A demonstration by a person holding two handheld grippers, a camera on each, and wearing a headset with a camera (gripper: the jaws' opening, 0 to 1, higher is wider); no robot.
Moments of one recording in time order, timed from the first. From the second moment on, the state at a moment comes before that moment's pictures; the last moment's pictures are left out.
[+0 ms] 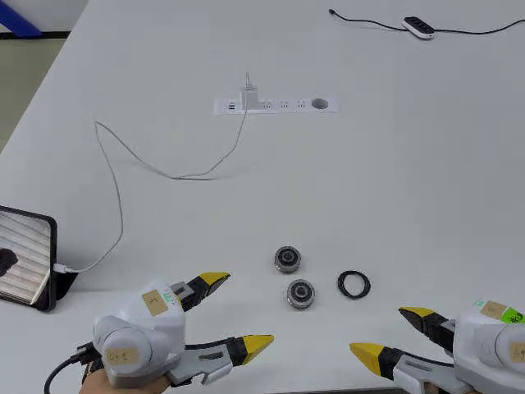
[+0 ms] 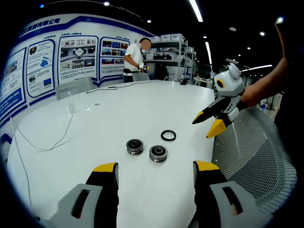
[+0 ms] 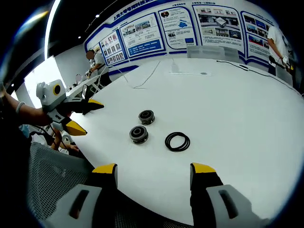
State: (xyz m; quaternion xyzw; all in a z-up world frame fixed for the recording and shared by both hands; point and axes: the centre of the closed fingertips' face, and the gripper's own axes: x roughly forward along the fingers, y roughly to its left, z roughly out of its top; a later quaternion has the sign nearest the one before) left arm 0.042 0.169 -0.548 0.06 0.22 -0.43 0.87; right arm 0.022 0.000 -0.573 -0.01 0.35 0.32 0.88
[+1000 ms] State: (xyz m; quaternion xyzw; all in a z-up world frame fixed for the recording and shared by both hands) left arm 0.025 0.183 -0.549 0.04 0.23 -0.41 0.88; right arm 0.012 0.004 -0.567 -0.08 0.31 0.33 0.89
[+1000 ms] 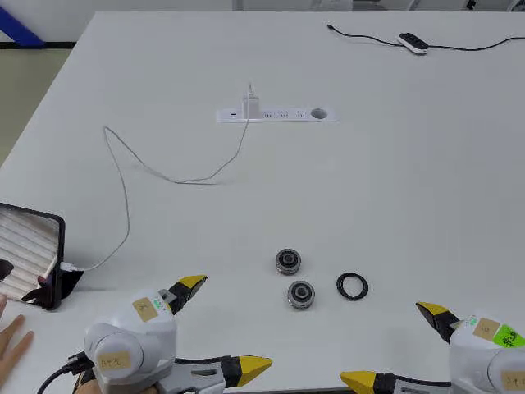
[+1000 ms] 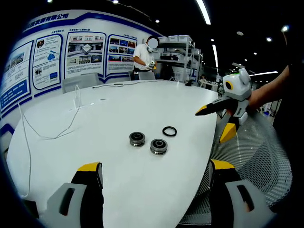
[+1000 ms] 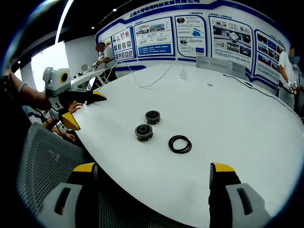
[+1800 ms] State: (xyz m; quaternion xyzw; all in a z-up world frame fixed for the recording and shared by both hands) left arm 0.024 0.187 -0.549 0.04 0.23 -0.40 0.89; right arm 0.014 0.007 -0.565 -0.07 0.31 0.33 0.89
